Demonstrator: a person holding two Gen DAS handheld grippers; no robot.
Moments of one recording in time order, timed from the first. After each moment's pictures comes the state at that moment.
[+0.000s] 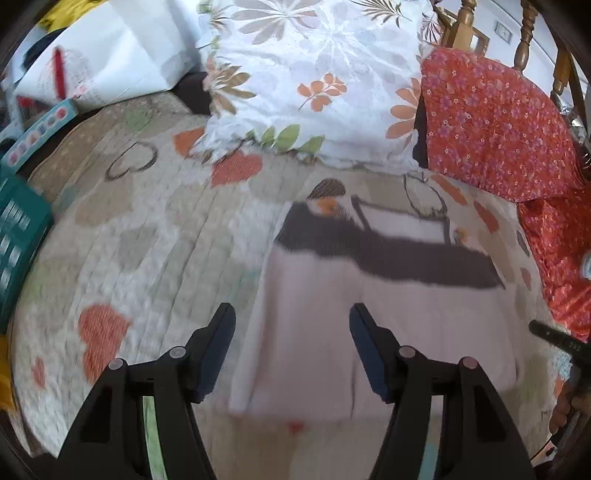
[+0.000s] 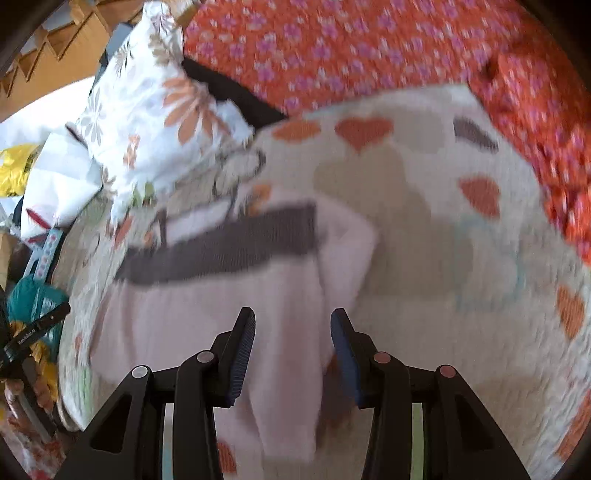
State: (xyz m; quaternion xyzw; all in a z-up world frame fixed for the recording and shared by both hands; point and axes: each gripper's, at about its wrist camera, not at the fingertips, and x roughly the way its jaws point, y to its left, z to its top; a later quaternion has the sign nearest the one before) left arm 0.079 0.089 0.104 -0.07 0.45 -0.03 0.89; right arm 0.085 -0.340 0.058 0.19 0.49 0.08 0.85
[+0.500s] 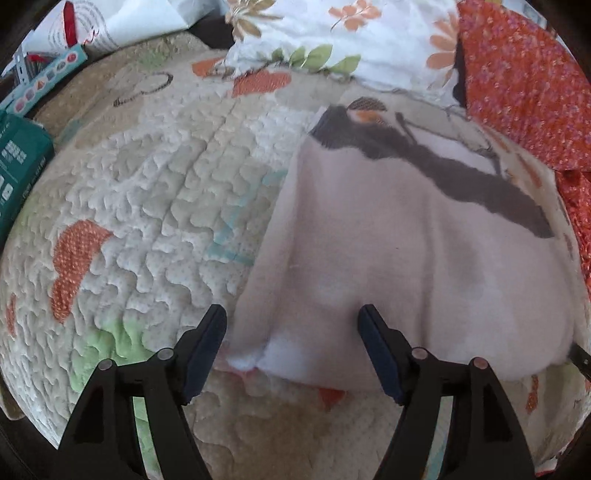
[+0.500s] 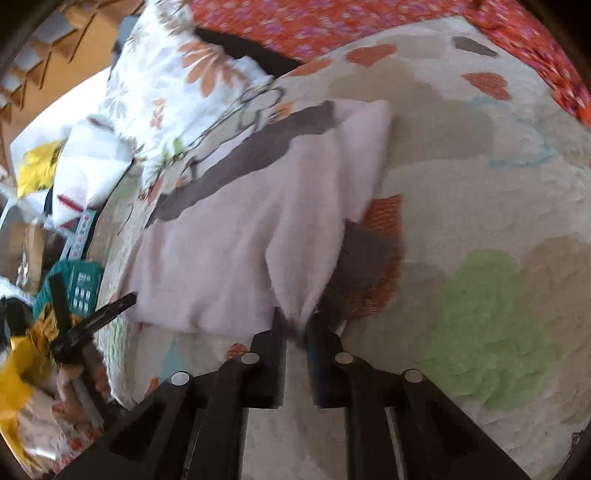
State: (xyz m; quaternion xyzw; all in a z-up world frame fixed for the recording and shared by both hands) left arm 0.079 0.085 0.013 -0.06 0.52 0.02 0.85; right arm 0.017 -0.322 0.015 0.25 0.50 0.14 0.82
